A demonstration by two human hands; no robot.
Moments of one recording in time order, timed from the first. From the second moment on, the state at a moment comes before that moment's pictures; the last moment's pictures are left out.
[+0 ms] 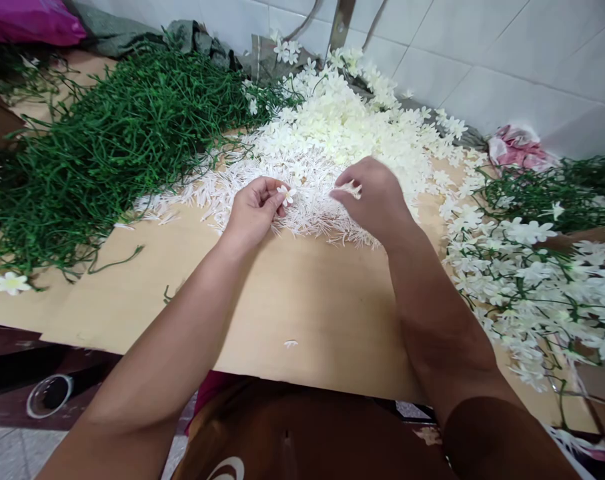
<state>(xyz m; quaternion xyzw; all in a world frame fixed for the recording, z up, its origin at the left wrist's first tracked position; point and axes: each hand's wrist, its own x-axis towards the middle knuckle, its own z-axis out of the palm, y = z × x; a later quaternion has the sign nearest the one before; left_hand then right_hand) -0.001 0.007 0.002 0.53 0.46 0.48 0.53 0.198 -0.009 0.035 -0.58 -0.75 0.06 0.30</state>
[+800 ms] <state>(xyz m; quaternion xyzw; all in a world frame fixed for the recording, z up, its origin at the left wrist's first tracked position) 0.002 -0.001 0.003 0.53 0.49 0.44 0.53 0.166 -0.011 0.017 -0.45 -0.72 0.28 0.45</state>
